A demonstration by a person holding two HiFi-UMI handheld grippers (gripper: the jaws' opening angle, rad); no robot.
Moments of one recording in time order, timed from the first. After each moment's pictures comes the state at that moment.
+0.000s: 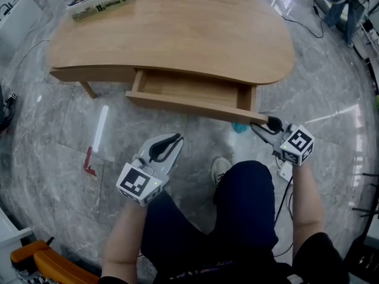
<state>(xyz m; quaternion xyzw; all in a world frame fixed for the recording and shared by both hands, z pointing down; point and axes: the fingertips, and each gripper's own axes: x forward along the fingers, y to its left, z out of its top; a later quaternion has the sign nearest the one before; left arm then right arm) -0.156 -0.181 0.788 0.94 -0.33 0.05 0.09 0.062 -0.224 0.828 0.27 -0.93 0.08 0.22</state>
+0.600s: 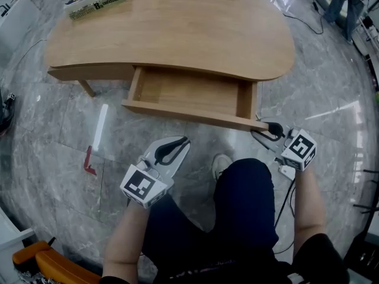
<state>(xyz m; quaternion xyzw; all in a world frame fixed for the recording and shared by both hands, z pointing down) -0.137 -0.168 0.782 0.95 -0.29 0.04 0.10 0.052 -0.193 0.828 0.24 -0.93 0.08 0.26</state>
